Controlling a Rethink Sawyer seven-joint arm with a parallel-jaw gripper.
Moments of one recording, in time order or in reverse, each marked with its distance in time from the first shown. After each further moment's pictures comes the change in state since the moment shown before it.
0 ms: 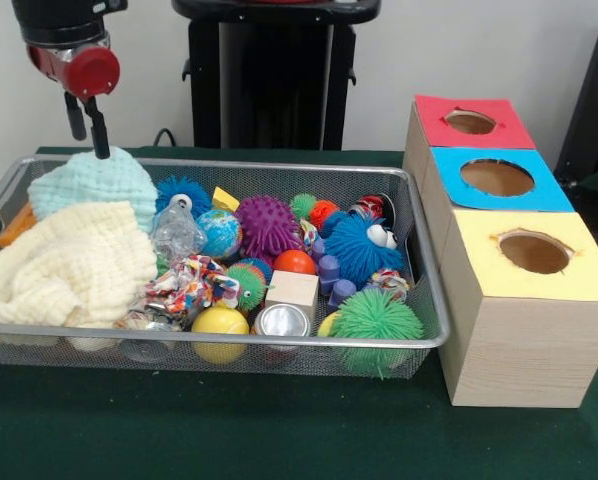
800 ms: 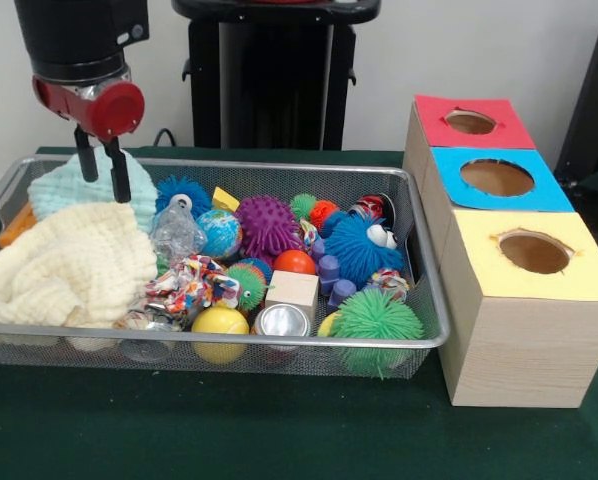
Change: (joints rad) arm 0.128 0.099 0.001 -0.232 -0.001 0.109 0.000
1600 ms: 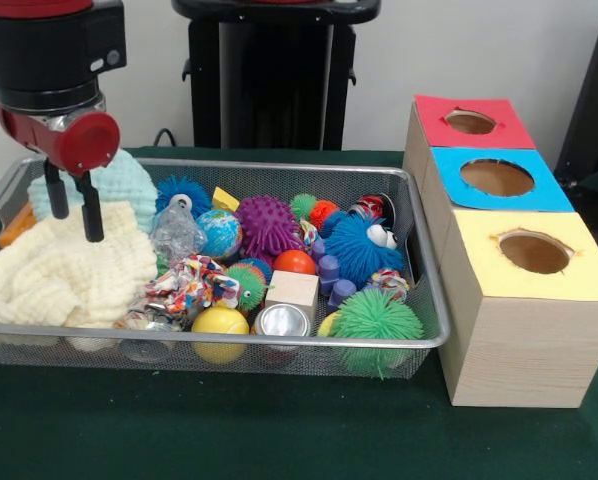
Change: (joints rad) arm 0.027 0.083 0.000 -0.185 0.004 0.057 0.000
